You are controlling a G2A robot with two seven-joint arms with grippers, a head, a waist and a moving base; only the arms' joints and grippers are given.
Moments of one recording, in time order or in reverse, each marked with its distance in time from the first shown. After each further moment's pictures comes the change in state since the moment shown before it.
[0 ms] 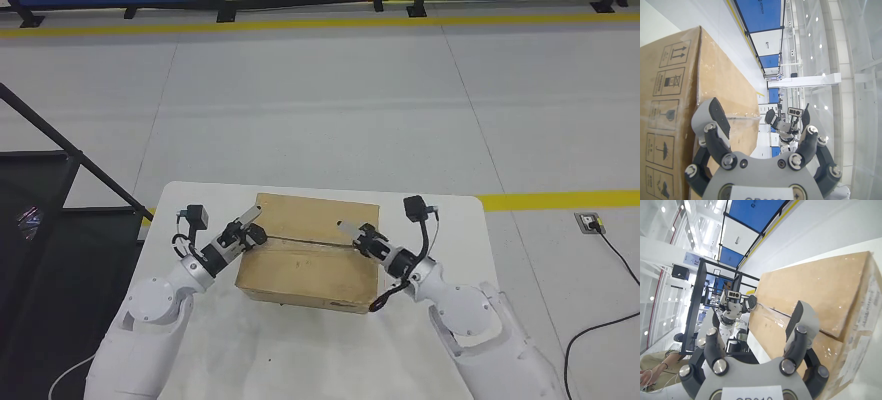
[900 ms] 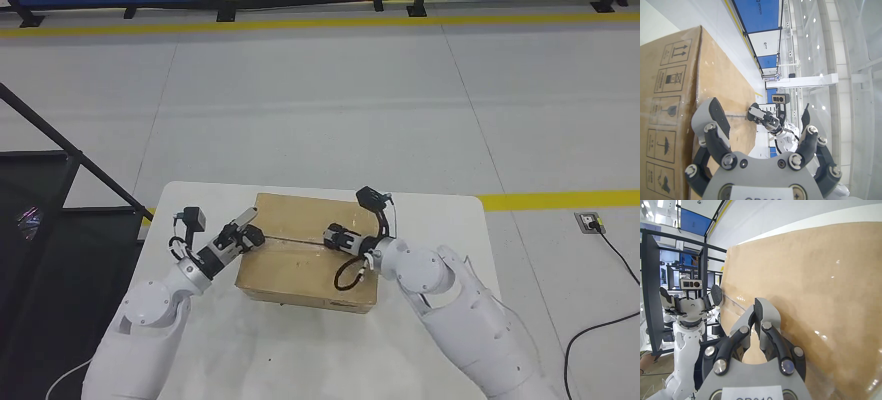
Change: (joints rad) left arm 0.020 0.006 -0.016 -0.008 -0.021 -0.012 -0.008; right arm 0.255 -0.056 -0.180 0.298 -0.091 0.180 0.118
